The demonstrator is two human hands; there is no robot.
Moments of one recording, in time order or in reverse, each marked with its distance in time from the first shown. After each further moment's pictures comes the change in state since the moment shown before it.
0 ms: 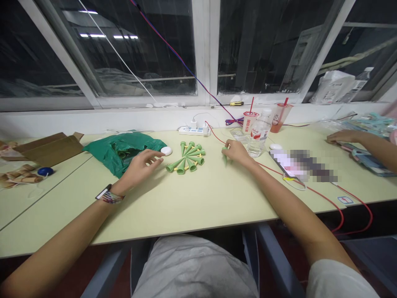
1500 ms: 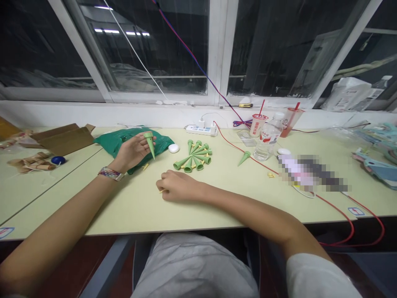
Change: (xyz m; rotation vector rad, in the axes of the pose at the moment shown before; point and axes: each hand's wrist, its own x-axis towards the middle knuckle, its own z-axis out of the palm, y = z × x) left_hand 0.036 -0.053 -0.032 -1.149 0.125 -0.304; right_hand -0.100 -0.183 0.081 0.162 -0.349 -1.079
